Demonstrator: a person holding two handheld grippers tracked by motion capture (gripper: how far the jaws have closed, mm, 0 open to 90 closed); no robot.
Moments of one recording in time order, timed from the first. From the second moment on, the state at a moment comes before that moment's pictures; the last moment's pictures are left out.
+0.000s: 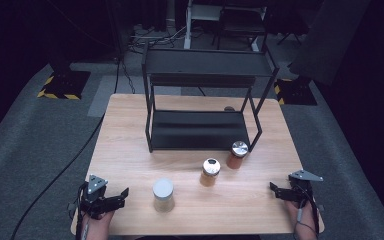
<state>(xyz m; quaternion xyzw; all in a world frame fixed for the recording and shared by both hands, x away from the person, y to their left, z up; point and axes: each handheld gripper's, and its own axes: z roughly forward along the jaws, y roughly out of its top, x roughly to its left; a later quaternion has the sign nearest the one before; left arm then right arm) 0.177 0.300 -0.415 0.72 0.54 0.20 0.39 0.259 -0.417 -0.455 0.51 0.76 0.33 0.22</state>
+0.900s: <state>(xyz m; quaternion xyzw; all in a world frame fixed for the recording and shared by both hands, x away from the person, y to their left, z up) 0.144 0.280 -0.341 0.71 0.49 0.24 0.46 0.259 -0.417 -0.455 0.51 0.76 0.33 0.22</state>
